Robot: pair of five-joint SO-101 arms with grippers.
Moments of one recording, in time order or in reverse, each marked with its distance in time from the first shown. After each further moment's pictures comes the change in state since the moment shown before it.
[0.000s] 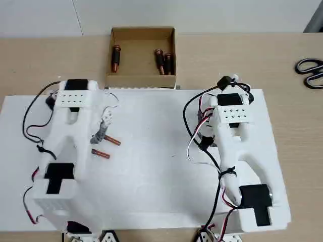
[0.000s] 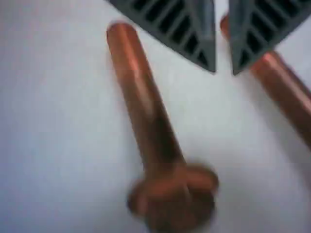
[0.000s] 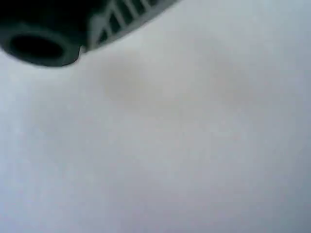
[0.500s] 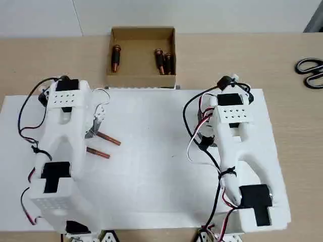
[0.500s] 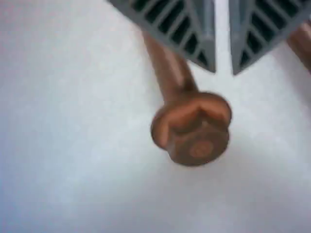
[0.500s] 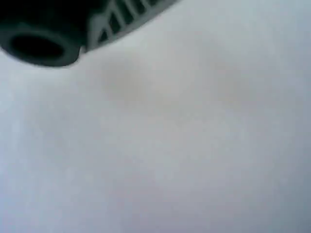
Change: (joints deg) left arm -1.5 0.2 -0.1 -3.8 -2.9; right arm 0.0 0.0 0.0 0.0 0.0
